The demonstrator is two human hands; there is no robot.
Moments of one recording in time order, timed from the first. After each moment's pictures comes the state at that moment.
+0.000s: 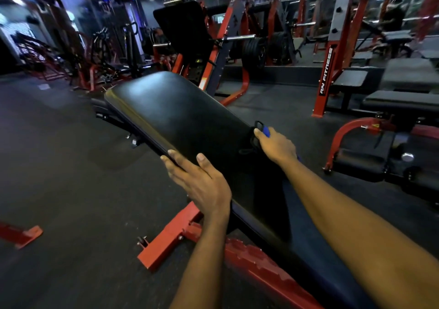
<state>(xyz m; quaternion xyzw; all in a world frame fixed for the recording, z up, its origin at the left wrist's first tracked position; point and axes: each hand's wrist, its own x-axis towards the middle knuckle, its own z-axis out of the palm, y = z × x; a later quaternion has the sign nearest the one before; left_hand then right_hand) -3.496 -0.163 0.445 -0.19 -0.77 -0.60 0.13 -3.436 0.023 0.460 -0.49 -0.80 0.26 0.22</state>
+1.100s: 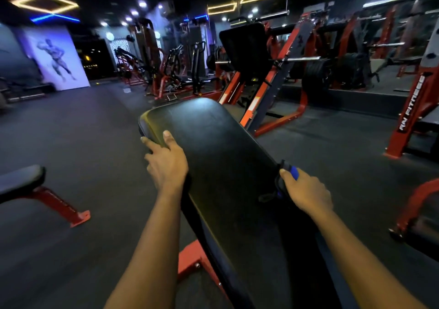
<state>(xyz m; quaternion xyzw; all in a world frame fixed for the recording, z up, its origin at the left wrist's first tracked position) -3.634 -0.137 0.547 -0.01 -0.83 -0.54 0.13 -3.469 0.080 0.463 -0.44 -0.84 0.27 0.17</state>
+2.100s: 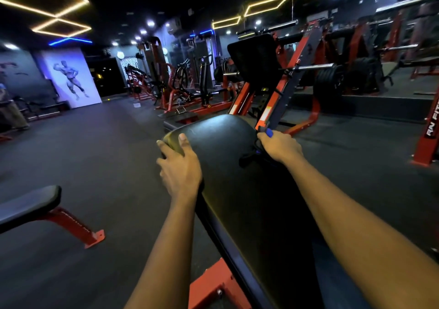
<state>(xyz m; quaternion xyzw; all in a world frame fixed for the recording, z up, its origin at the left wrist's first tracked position) -3.703 -0.148 0.565 -0.06 -0.84 -0.52 0.16 -3.646 0.078 0.559 -0.36 -0.87 0.26 0.22</state>
